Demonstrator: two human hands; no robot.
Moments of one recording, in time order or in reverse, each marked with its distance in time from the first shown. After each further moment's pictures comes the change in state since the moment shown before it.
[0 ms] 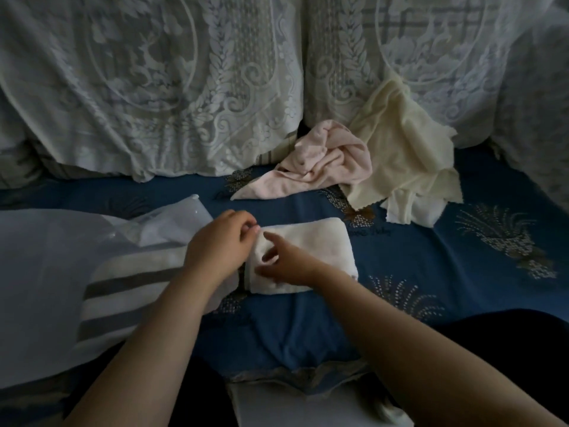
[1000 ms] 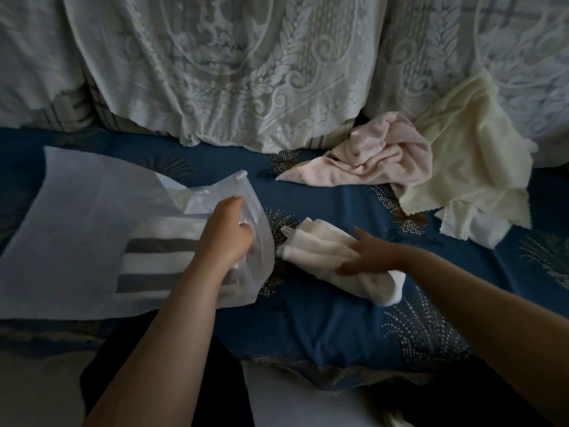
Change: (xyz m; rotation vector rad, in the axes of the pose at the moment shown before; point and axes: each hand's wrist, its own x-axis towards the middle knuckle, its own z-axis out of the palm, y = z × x) left_hand -0.022 -0.064 -0.007 -0.354 0.036 -0.460; right_hand 0.026 0.035 -0.056 -0.668 -0.193 0.174
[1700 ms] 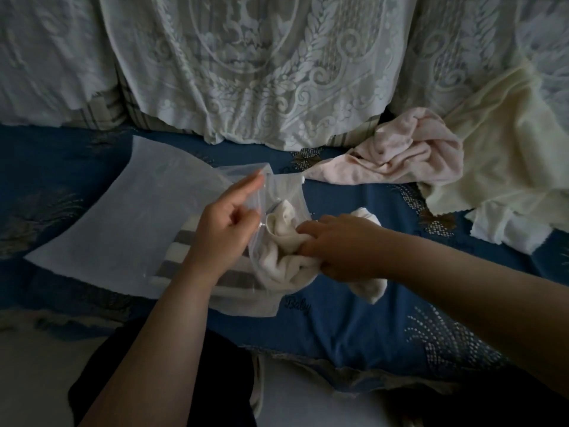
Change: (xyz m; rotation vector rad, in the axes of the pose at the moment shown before) left_hand -0.031 -0.010 -0.035 -0.525 0.058 0.302; right_hand -0.046 -0.112 -0.009 -0.751 0.277 -0.676
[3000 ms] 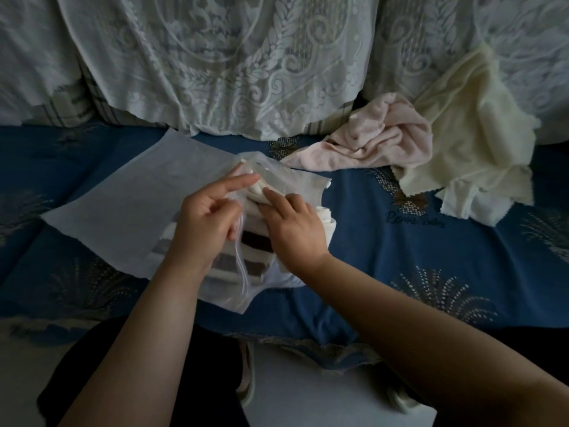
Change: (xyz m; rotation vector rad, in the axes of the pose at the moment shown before) left_hand -0.012 0.015 0.014 -0.160 0.010 -0.034; right_hand 0.044 -0.036 0.056 0.156 0.736 0.498
